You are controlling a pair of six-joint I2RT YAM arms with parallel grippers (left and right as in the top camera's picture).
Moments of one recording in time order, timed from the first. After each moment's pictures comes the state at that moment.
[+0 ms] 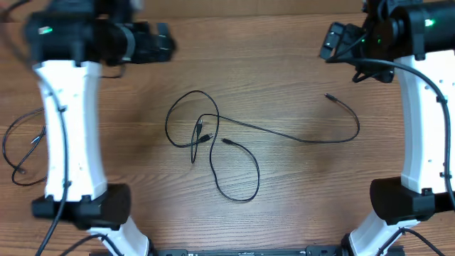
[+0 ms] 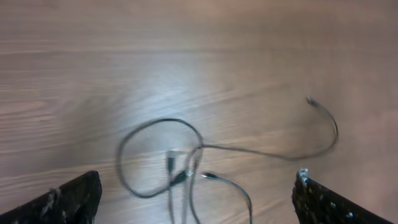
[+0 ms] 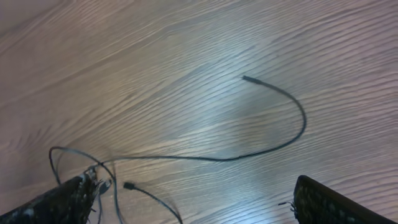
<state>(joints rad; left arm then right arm) -0.07 1.88 2.34 -1.48 0.32 -0.12 0.11 1.88 2.36 -1.64 0.00 0.47</state>
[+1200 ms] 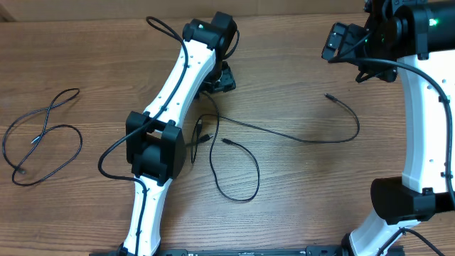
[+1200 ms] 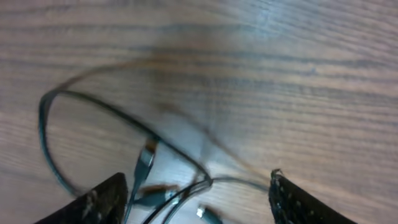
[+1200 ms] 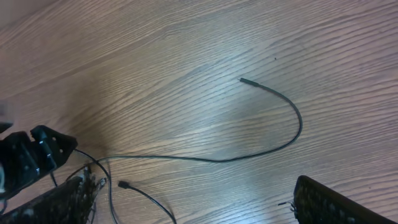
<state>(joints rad) -0.39 2.36 2.26 -1.41 -0.07 -0.68 0.10 1.88 2.36 -1.64 -0.01 0.43</state>
